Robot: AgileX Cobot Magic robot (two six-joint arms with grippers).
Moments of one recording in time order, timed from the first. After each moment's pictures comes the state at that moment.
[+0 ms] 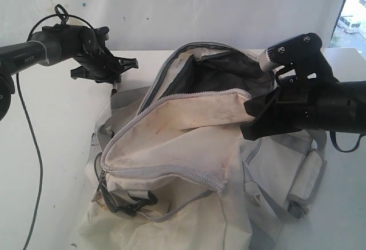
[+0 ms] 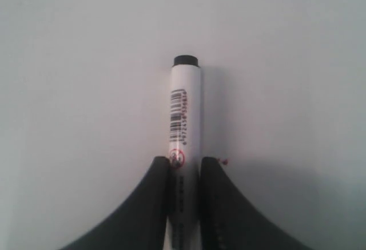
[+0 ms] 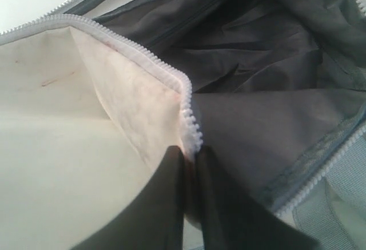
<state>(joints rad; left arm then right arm) -0.26 2.56 -2.18 -0.04 0.65 -0.29 0.32 1.37 -0.68 1.43 0.28 -1.62</state>
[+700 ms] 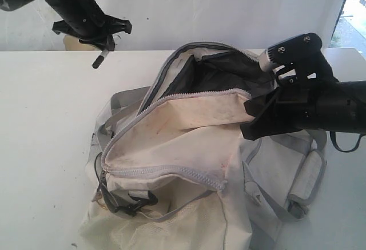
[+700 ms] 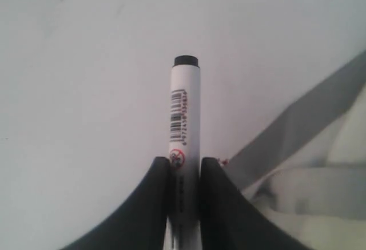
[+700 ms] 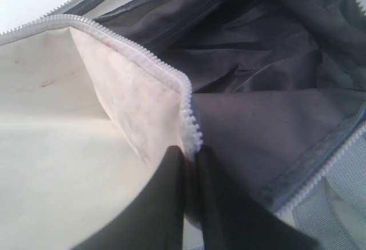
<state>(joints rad) -0.26 2.29 -2.18 -0.13 0.98 -0.01 0.32 1.37 -0.68 1.43 0.28 -1.62</state>
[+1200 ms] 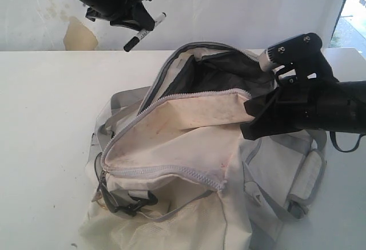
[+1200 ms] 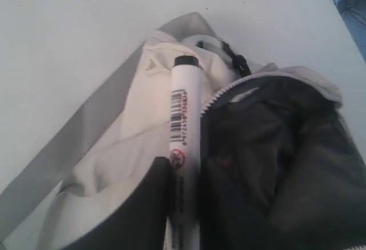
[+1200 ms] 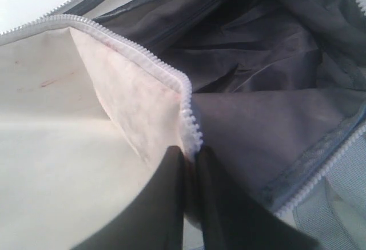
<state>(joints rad) -0.28 2.20 -2.18 -0.65 1.09 0.31 0.32 1.37 -0.68 1.43 0.28 -1.62</state>
